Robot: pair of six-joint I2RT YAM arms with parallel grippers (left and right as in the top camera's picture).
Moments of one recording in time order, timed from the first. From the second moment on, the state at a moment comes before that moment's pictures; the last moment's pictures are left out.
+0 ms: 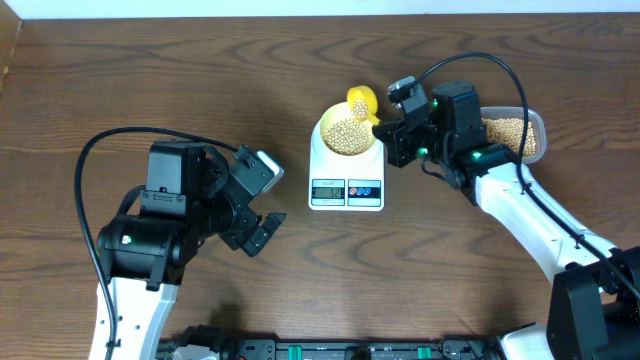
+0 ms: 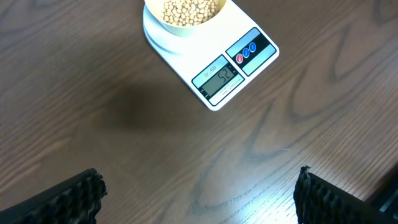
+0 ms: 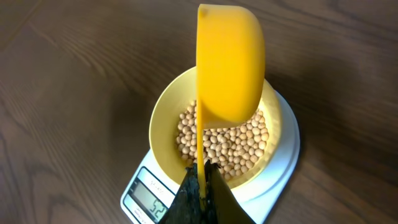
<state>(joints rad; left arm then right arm) -0.16 1.03 1.10 -1.07 0.36 0.54 0.33 1.61 1.02 -0.11 -0.48 0.08</state>
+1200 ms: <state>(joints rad) -0.16 1.03 1.10 -1.07 0.36 0.54 0.09 1.61 1.02 -0.04 -1.21 0.78</state>
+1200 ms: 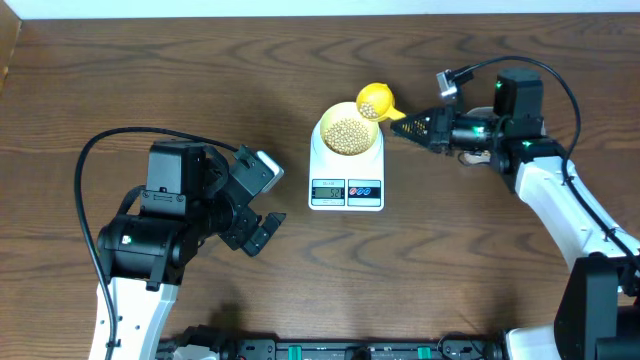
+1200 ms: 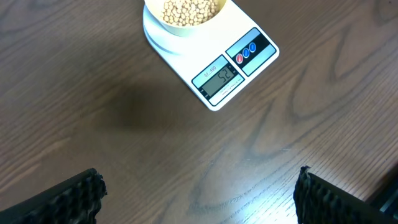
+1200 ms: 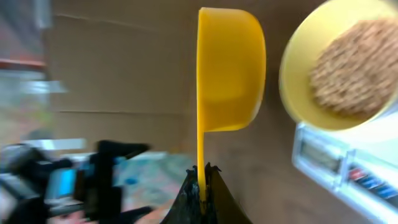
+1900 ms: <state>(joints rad) -0.16 1.03 1.10 -1.07 0.36 0.54 0.13 1.61 1.02 0.35 -1.32 1.45</state>
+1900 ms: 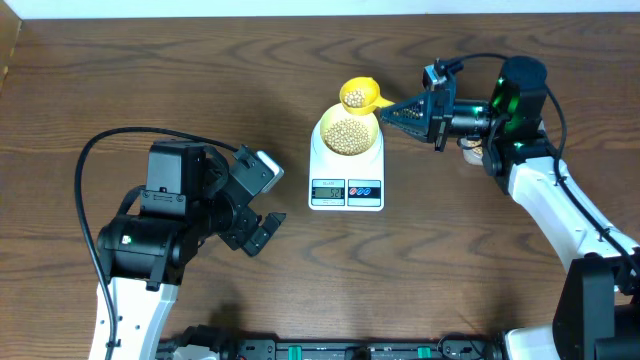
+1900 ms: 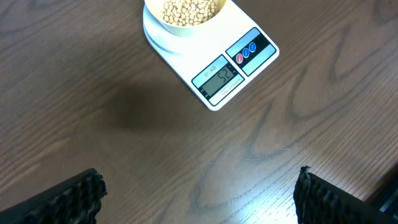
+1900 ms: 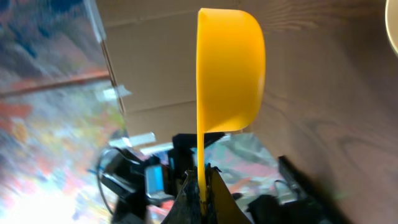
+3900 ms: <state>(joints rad) -0.16 1.03 1.10 -1.07 0.36 0.54 0.30 1.74 1.10 -0.24 -0.60 0.04</state>
